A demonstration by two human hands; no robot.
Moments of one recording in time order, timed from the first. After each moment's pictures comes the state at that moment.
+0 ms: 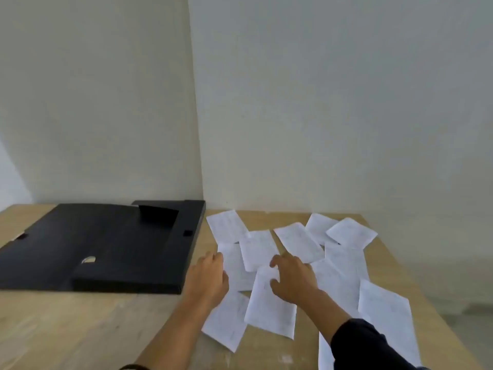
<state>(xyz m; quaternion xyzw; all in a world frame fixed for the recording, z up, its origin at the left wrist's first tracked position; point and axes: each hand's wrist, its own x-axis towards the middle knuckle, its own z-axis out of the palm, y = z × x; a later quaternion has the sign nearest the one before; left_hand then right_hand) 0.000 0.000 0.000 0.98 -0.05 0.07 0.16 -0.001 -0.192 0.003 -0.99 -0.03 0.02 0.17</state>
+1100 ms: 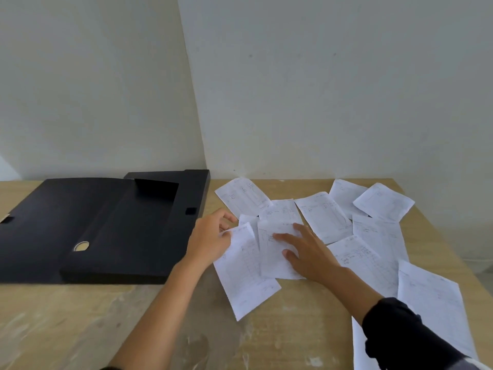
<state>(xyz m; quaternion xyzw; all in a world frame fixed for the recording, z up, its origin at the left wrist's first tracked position) 0.071 0.017 0.008 0.92 -0.01 0.00 0.39 0.057 -0.202 -0.044 -0.98 -0.06 0.06 0.19</state>
